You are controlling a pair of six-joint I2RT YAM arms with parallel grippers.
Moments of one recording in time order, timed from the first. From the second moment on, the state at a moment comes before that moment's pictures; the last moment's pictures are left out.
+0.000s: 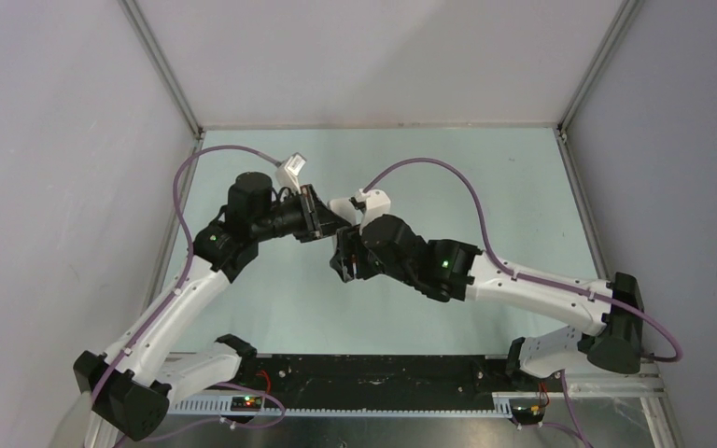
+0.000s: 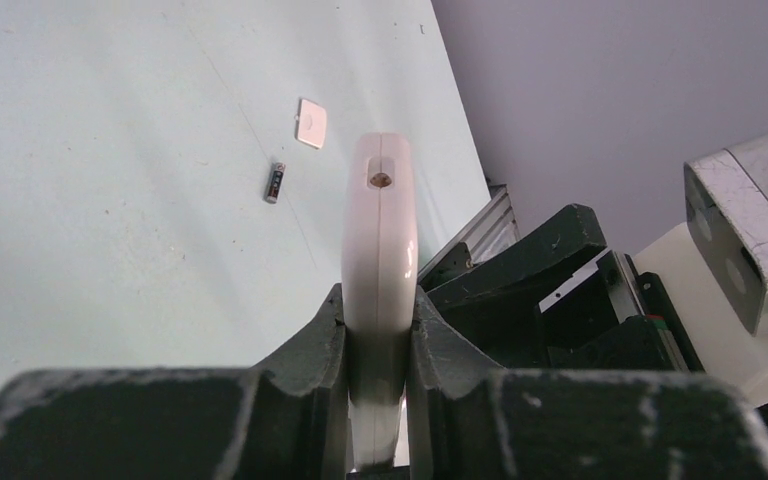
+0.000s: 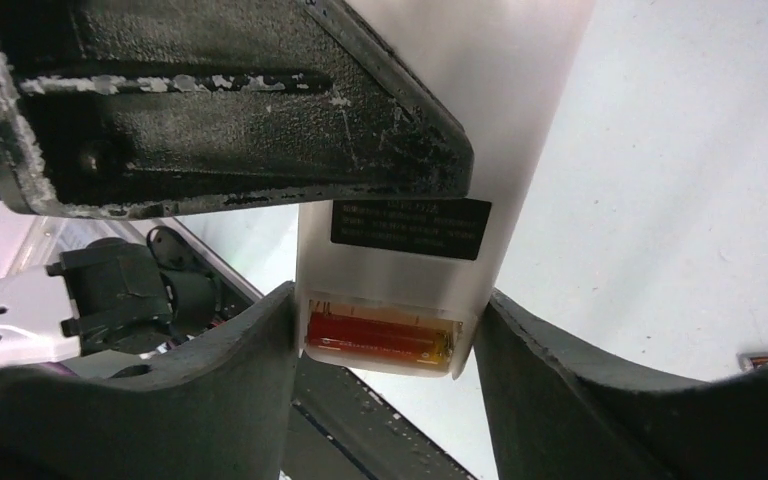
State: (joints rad) left arm -0.48 1.02 0.99 -0.38 0.51 -0.74; right arm 1.19 1.36 1.24 -0.41 0.30 0.61
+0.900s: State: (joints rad) left arm -0.48 1.05 0.94 -0.38 0.74 -0.70; right arm 1.18 1.30 1.27 -0.56 0.10 0.16
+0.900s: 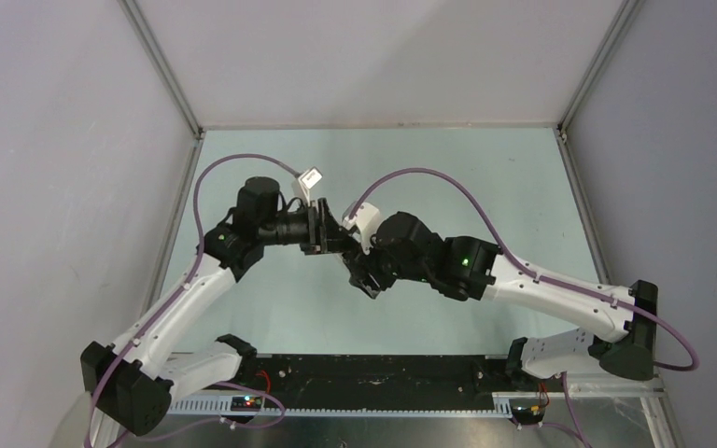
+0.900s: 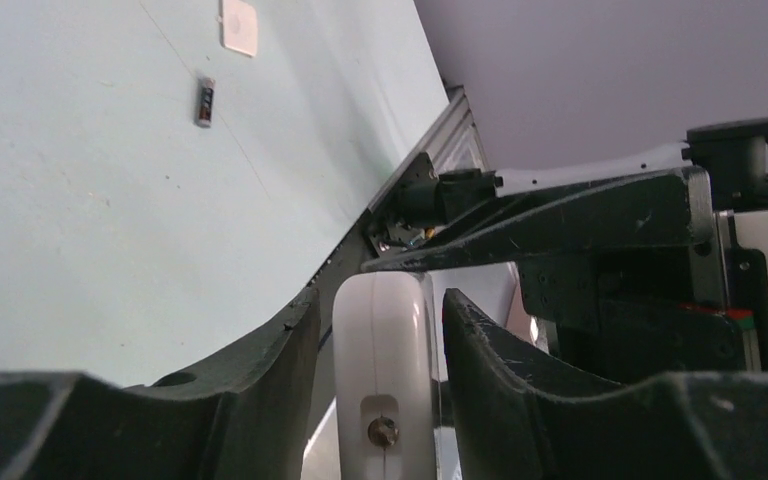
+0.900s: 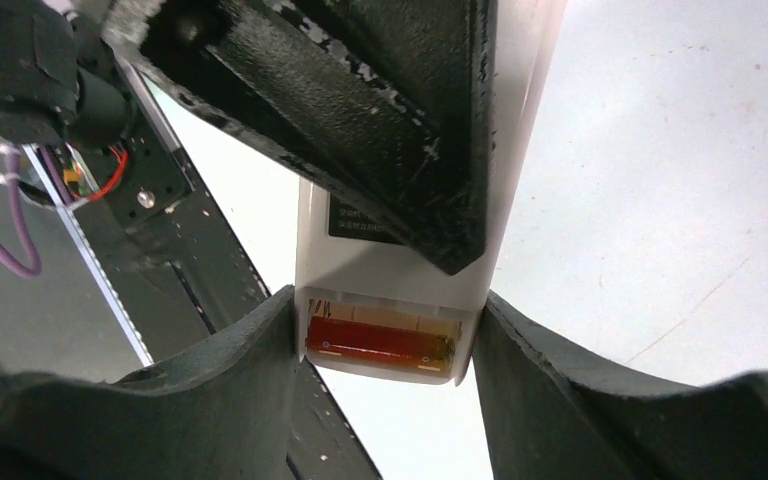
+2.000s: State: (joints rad) left arm -0.41 1.02 0.92 -0.38 0.69 -0.62; right arm 1.02 0.97 1.03 -0.56 0.22 0.35
